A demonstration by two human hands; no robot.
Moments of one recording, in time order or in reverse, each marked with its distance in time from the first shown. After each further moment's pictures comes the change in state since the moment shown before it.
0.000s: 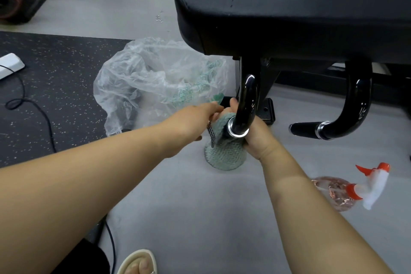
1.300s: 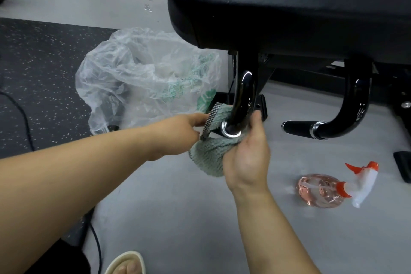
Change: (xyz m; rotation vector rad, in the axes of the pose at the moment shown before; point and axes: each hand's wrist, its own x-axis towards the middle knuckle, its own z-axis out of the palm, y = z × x) left_hand 0.016 -0.029 -0.007 0.232 -0.179 -0.007; right_hand -0.040 0.009 0.040 0.589 0.365 -0.201
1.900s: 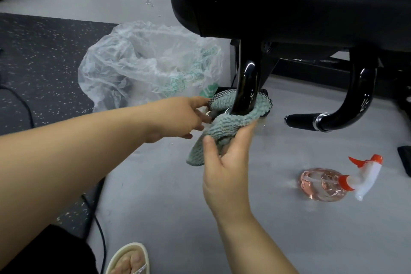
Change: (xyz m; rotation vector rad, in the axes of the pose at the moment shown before) left_hand -0.008 0.015 -0.011 -0.061 -0.037 0.021; right_hand -0.040 0.035 -0.007 -0.588 -0.070 -0.399
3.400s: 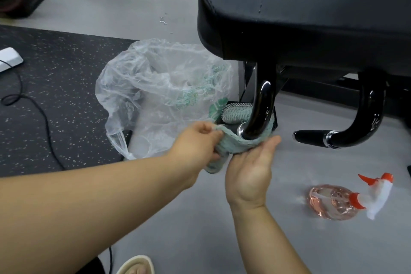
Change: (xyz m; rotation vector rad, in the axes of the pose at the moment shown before) left_hand -0.014 -0.006 0.043 -0.697 0.396 -0.034; right_hand 0.031 -0.003 0.008 0.651 0.173 0.248
